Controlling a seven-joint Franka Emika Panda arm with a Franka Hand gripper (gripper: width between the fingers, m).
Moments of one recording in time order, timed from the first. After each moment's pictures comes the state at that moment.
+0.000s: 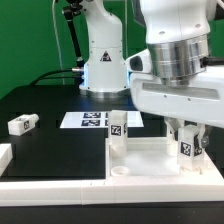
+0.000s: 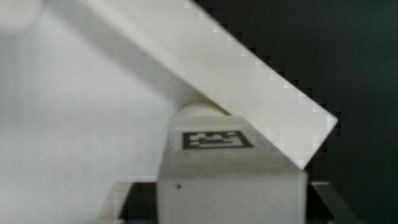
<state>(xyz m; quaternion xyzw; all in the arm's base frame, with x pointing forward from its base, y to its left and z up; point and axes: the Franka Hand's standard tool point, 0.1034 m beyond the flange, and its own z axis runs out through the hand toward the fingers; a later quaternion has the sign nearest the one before) 0.629 0.118 0.075 -0.86 0.50 0.04 0.09</state>
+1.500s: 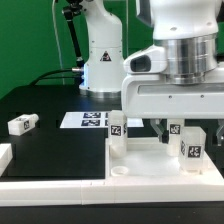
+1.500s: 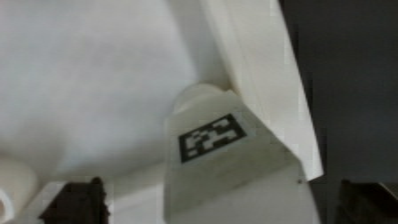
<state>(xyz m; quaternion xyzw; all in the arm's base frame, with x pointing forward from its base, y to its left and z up) 0.635 0.121 0.082 -0.99 0.09 -0.03 0.05</state>
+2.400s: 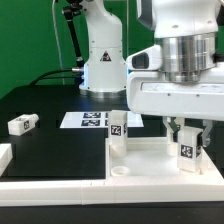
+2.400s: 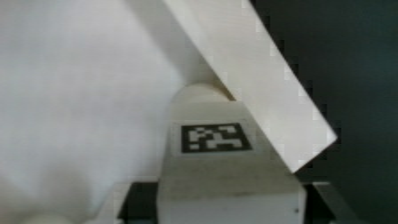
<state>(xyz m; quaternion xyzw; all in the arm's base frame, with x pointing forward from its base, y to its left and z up) 0.628 0.116 0.076 -0.91 0.40 -0.01 0.06</state>
